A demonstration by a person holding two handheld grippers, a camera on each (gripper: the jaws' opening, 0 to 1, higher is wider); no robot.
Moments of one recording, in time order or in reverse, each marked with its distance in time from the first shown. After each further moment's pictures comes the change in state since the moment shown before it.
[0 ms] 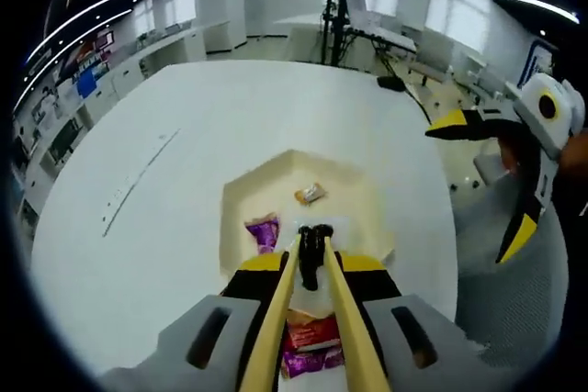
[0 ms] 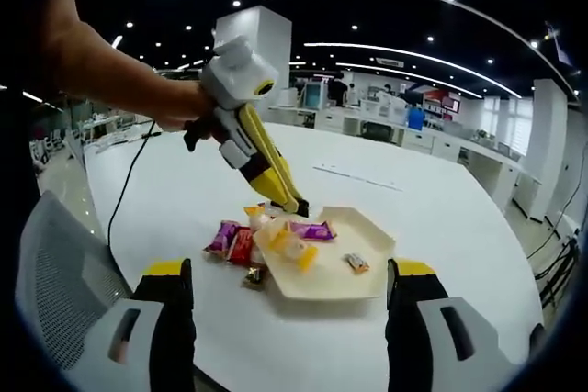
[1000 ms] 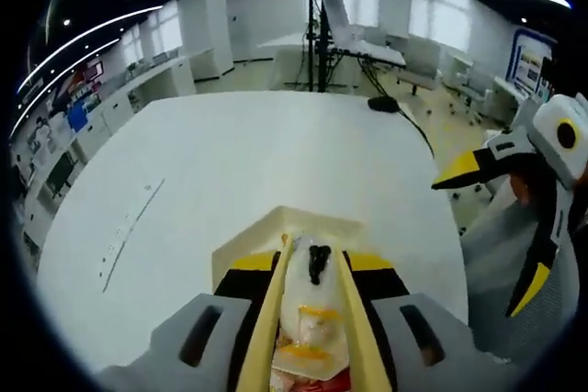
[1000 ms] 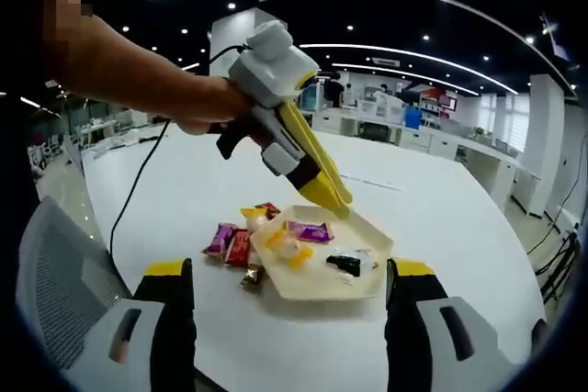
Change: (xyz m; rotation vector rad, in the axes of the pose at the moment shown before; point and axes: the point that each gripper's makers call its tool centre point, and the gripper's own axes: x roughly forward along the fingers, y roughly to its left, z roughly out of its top) left arm 0.018 -0.008 0.050 0.081 -0.106 -0.015; right arm 0.000 -0.003 0.002 0.017 -0.007 -0.011
